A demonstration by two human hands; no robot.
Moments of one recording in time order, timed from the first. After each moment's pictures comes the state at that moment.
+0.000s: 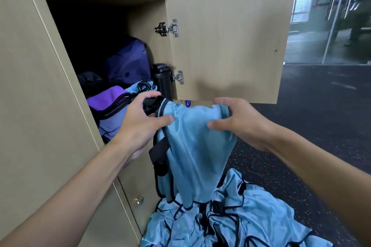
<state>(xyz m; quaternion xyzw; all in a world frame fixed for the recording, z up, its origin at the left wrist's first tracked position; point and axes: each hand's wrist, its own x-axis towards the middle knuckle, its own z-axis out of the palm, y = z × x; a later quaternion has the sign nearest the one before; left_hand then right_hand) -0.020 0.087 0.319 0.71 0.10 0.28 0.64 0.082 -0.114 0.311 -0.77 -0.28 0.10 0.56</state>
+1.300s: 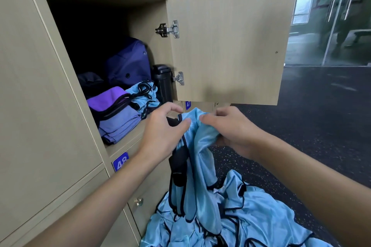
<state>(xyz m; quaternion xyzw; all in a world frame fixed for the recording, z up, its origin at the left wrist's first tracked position) -0.006 0.057 0.302 0.85 0.09 0.33 0.41 0.062 -0.088 0.312 -0.70 -0.18 0.18 0.67</state>
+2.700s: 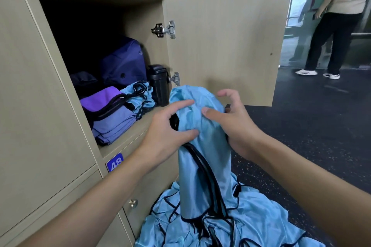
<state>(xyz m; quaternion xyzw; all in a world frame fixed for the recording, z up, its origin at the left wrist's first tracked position) -0.006 0.052 0.301 0.83 -0.01 0.27 0.49 0.067 -0.100 0.309 -0.60 -0.21 0.10 0.76</state>
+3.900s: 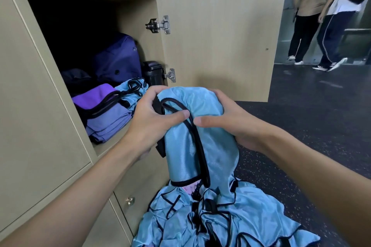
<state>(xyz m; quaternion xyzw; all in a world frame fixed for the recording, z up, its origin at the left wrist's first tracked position) -0.003 0.059 0.314 0.75 0.00 0.29 0.60 0.077 -0.120 0.313 -0.65 -0.32 0.20 0.66</state>
